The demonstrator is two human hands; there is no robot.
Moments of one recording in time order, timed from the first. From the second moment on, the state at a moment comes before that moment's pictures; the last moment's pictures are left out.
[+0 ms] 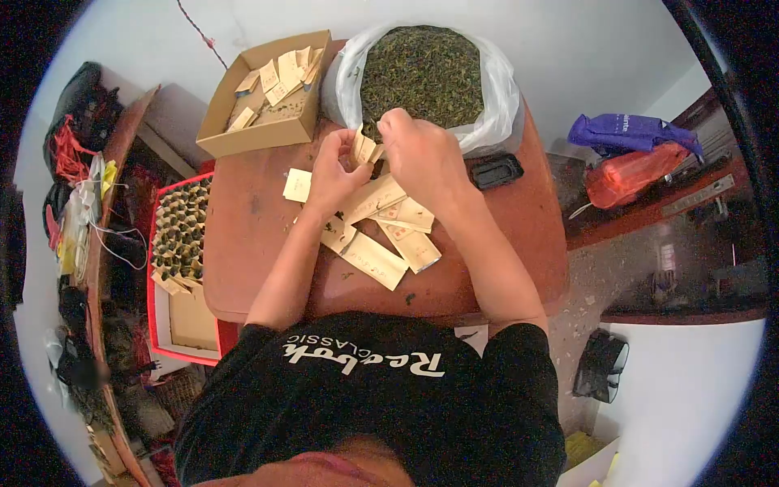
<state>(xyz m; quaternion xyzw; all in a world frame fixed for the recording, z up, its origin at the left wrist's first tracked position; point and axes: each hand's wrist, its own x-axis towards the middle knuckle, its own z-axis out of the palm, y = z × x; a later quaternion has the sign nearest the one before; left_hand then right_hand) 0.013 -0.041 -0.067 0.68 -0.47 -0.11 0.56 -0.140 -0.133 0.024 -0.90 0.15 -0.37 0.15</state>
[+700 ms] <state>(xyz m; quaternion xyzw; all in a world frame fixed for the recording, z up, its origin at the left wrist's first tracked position) 0.021 -0.038 -0.065 0.66 -0.45 -0.11 0.59 -0.165 -0.135 0.032 -0.82 0.24 -0.48 0.21</state>
